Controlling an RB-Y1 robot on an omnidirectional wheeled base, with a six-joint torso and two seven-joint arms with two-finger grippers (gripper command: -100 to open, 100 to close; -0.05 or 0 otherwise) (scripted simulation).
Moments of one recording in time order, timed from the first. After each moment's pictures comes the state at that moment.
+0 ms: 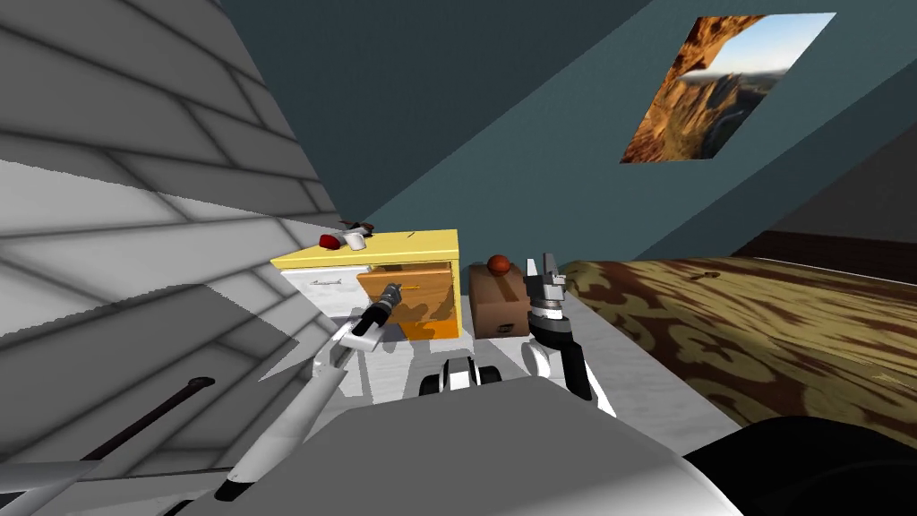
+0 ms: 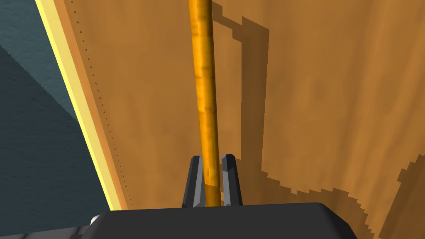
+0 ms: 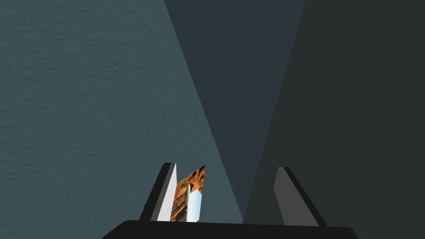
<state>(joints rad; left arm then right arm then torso) -0.03 0.54 -0.16 -1.71 -0.01 0.25 0.56 0.49 0.01 0.02 -2.30 -0.09 -0.54 0.07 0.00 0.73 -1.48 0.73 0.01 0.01</state>
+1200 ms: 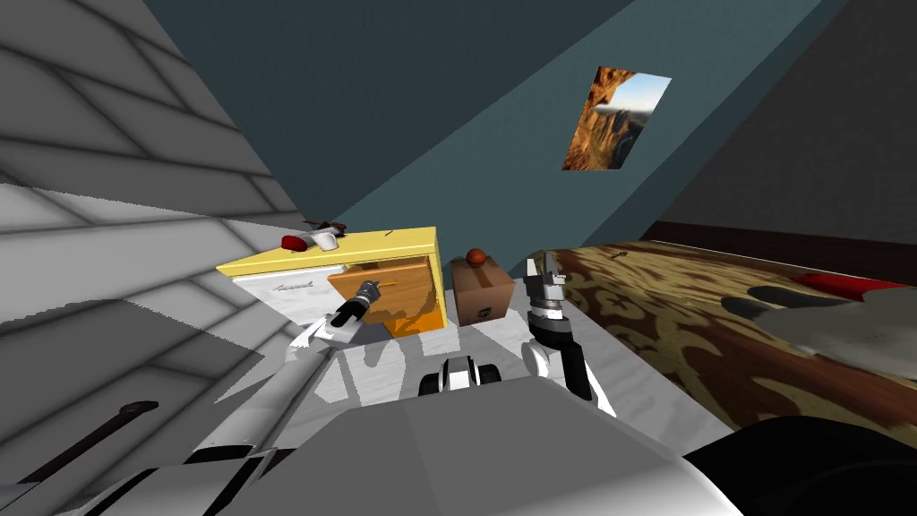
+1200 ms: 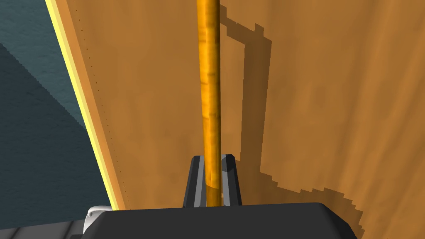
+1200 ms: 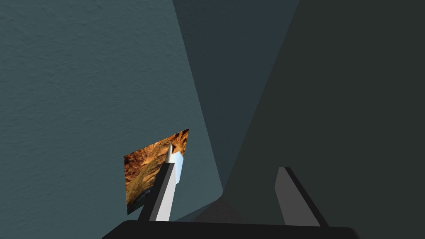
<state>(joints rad) -0.16 0.72 -0.10 -1.39 0.01 0.12 0.77 0.49 0.01 0.02 -2.30 -0.09 -0.54 0.07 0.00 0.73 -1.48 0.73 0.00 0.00</state>
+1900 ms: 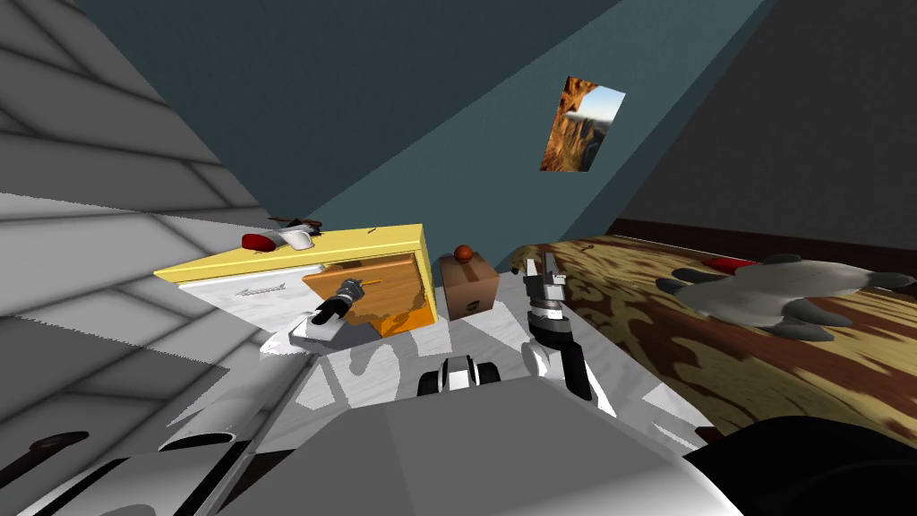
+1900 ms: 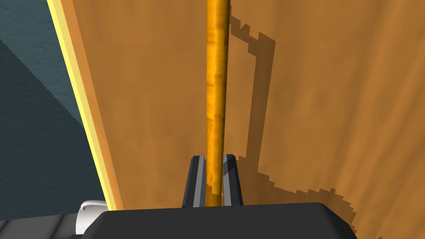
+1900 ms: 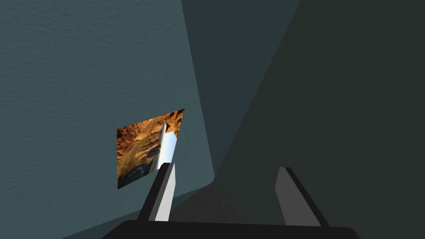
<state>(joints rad) -0.22 0.82 -0.08 -1.20 0.02 0.04 0.88 0.49 0.01 0.02 -2.30 -0.09 -0.54 0.07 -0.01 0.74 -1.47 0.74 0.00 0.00</state>
